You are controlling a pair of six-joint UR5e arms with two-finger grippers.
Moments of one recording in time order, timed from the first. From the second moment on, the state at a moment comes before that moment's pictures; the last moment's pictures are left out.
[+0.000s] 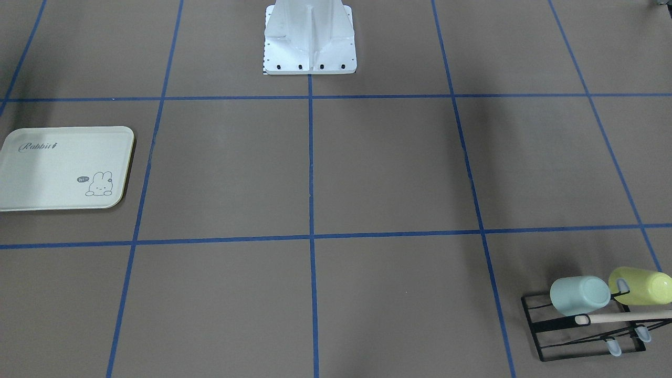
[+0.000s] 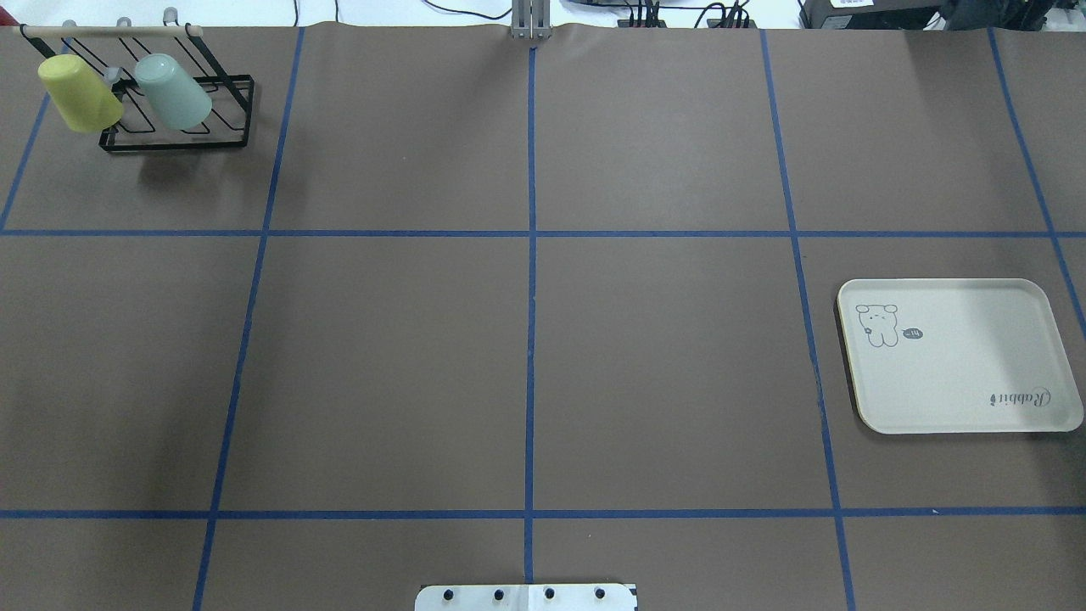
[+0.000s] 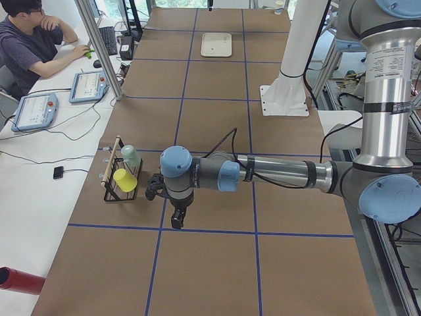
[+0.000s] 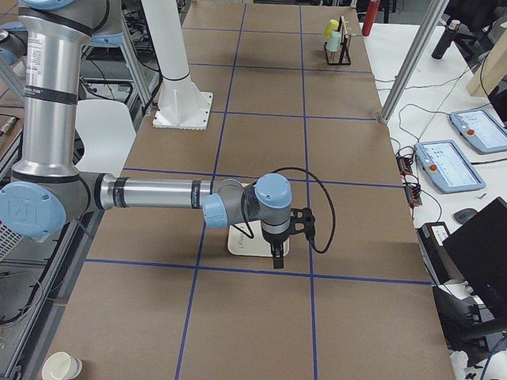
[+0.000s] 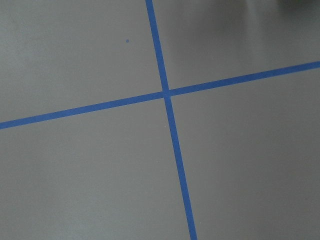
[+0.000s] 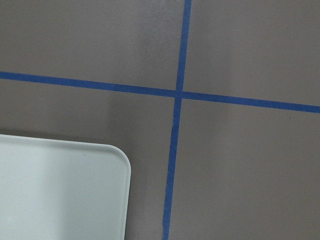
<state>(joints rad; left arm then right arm) -1.53 -1.53 -1.69 -1.59 -2.33 0.10 1.47 -1.72 1.71 -1.34 2.29 0.12</state>
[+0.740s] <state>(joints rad) -1.52 -1.54 -1.77 -1.62 -2.33 0.10 1.47 -1.71 1.72 -1.34 2.30 0.12</state>
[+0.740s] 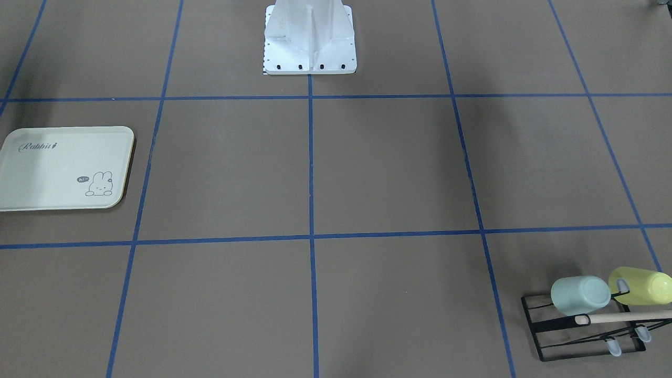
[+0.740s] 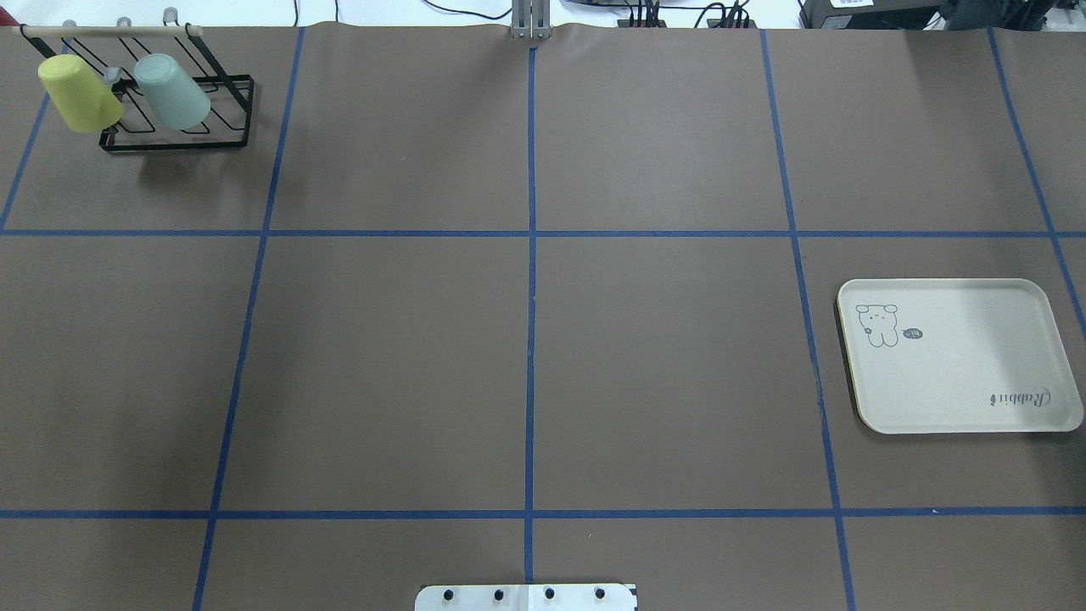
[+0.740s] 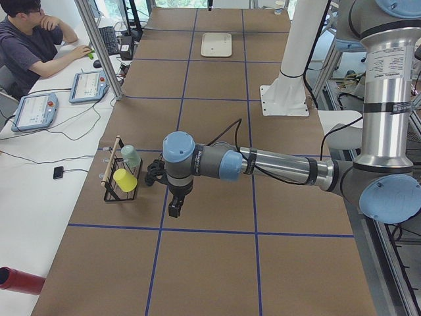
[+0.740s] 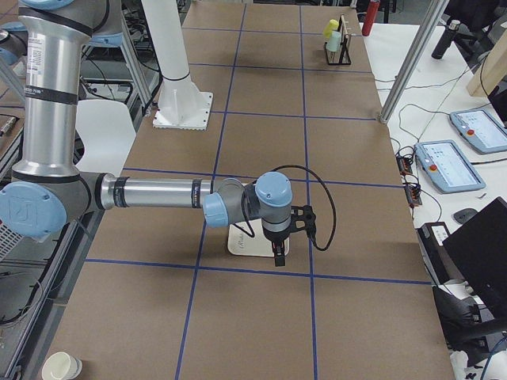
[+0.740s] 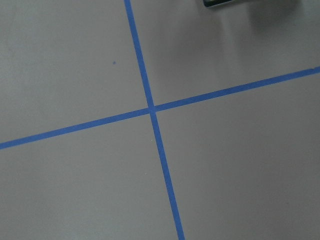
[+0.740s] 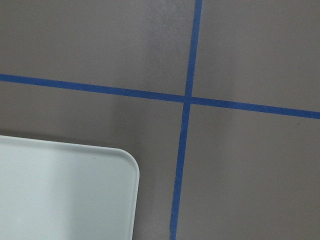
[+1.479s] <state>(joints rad) -1.44 -1.66 -1.80 -1.69 -2.37 -0.06 1.47 -1.71 1.71 -1.33 2.30 0.12</state>
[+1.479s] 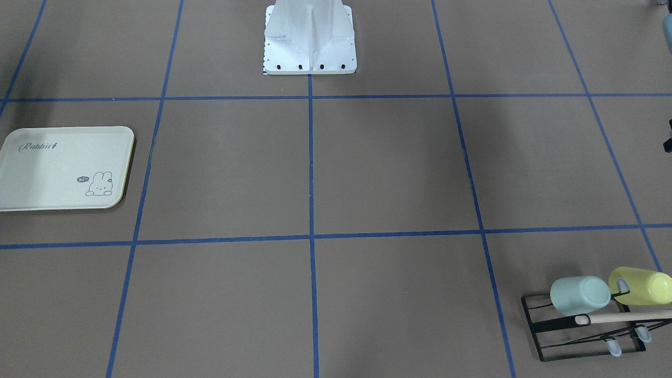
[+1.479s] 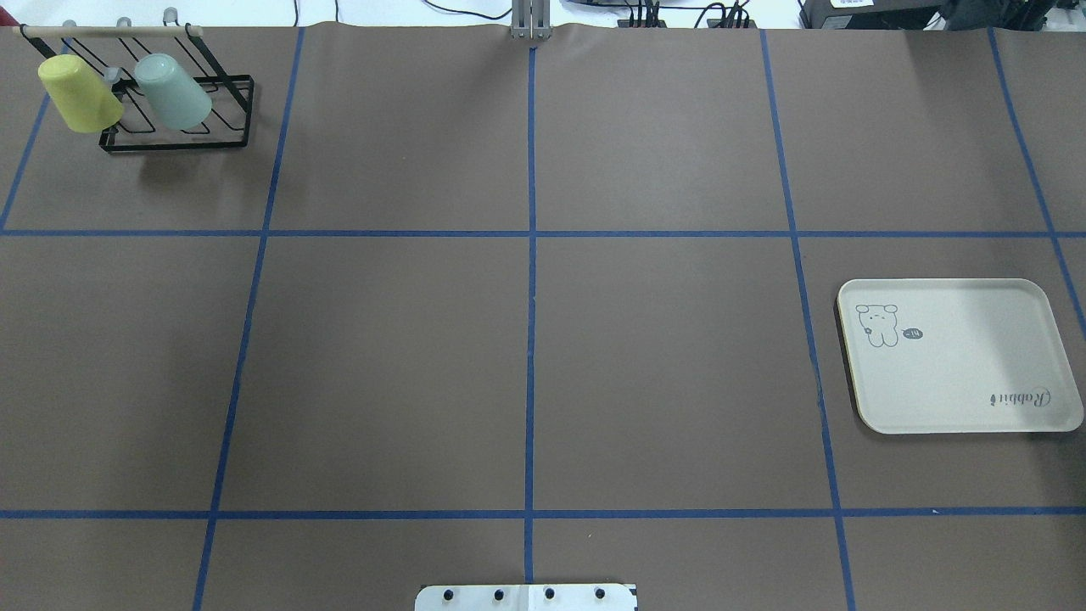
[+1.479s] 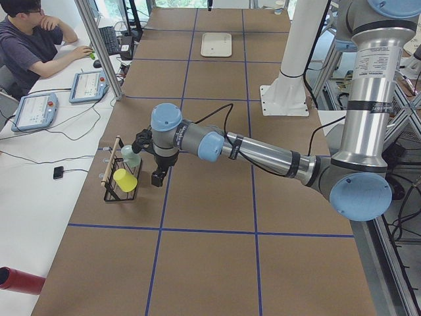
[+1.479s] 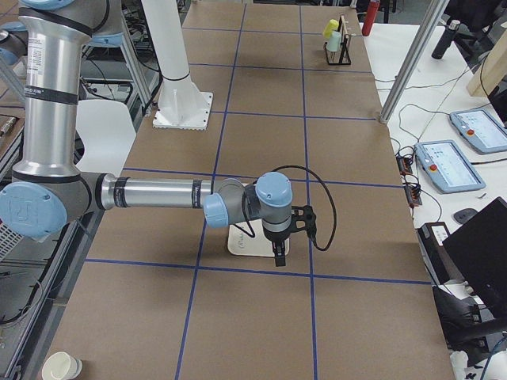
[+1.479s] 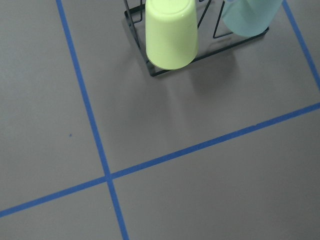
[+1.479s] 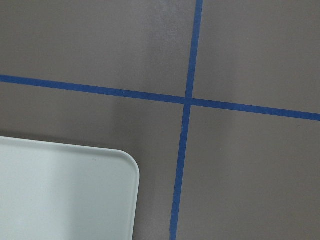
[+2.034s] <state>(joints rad) -1.35 -1.83 -1.80 -1.79 -2.40 -0.32 1.47 -1.71 1.71 -1.33 2.30 0.12</state>
